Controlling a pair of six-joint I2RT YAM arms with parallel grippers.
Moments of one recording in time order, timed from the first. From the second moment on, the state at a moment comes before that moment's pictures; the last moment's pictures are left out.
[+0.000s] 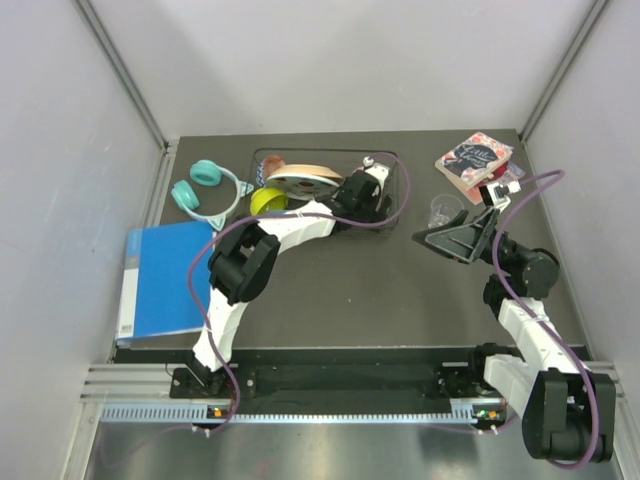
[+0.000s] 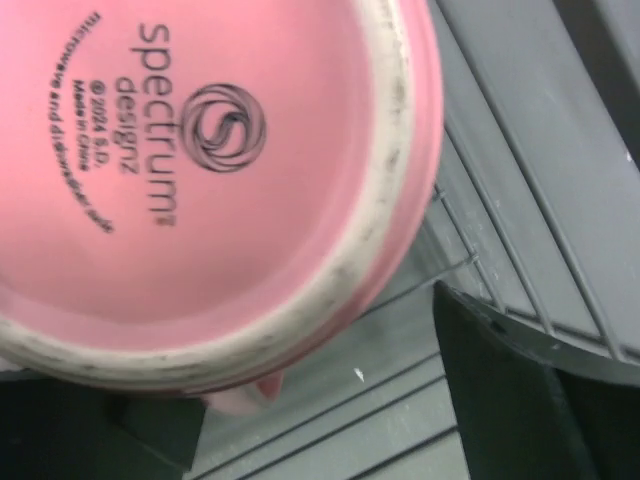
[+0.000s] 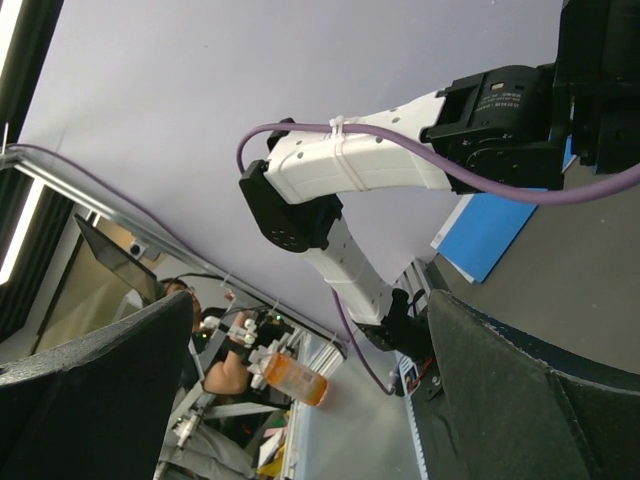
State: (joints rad) left arm -0.75 2.18 1.66 -0.17 -0.15 -0.16; right arm -0.06 0.93 0.39 1.31 -1.12 1.77
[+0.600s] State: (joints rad) left arm -0.80 2.13 1.65 -0.33 -0.18 -0.17; right arm -0.06 0.93 0.39 1.26 -1.12 1.72
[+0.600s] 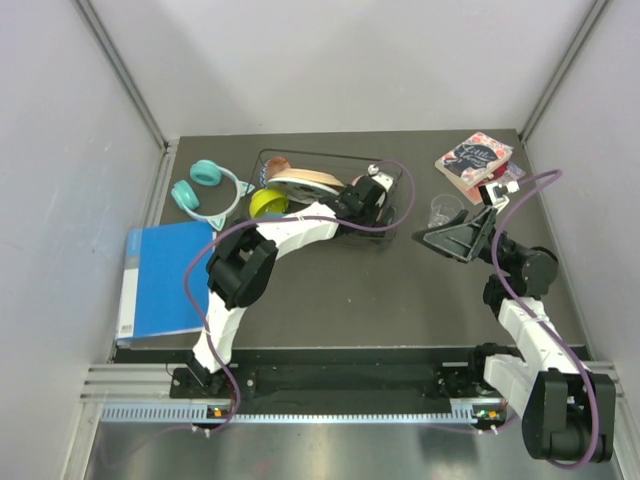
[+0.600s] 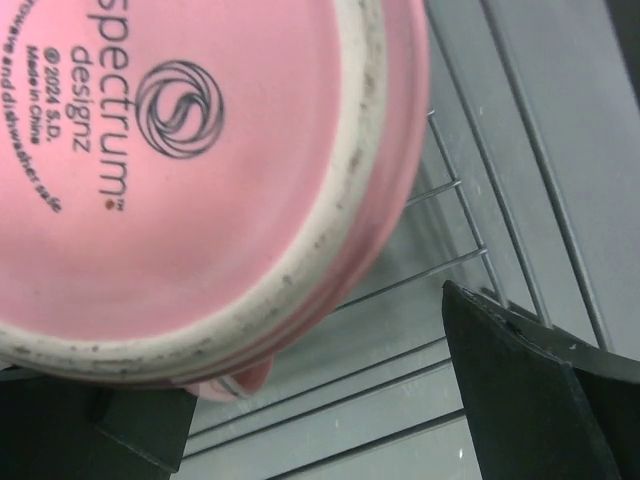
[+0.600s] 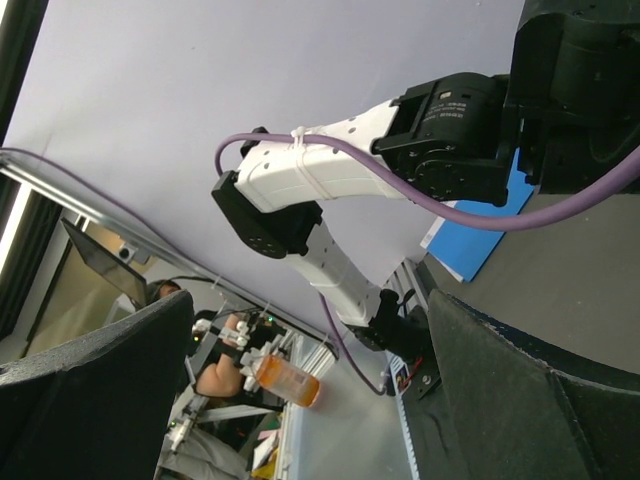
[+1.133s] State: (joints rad) left arm -0.81 1.87 1.68 -0.50 -0.17 -0.20; right arm -0.05 0.93 0.39 1.15 -1.12 1.62
